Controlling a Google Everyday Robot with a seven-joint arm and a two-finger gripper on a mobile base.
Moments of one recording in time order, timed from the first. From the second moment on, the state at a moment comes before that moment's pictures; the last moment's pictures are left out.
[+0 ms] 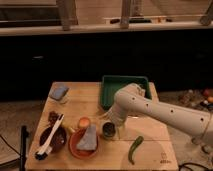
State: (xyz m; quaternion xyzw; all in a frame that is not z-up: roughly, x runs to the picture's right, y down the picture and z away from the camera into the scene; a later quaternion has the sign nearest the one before) arm 0.030 0.212 0.758 -0.30 -0.28 -0.30 0.86
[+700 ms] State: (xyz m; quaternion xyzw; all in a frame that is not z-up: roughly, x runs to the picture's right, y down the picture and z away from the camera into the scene) arm 0.024 0.225 0.769 -0.31 -0.27 -0.30 0.86
